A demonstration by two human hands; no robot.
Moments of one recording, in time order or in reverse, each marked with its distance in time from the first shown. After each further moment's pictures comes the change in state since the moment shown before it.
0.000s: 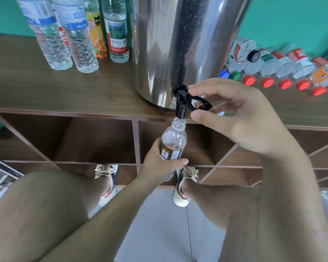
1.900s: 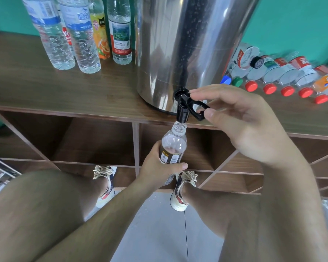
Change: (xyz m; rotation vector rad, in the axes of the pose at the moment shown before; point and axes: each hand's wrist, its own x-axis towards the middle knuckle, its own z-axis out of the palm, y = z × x) left_hand 0.001 0.000 0.000 -0.009 0.013 0.000; right_hand 0.001 0.000 0.000 0.049 -0.006 0.015
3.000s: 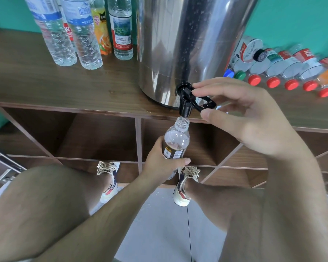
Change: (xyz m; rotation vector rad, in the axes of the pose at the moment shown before) left_hand -0.004 0.001 0.002 0.019 0.026 -0.013; right_hand -0.002 -0.001 -0.001 -0.011 -0.023 -0.034
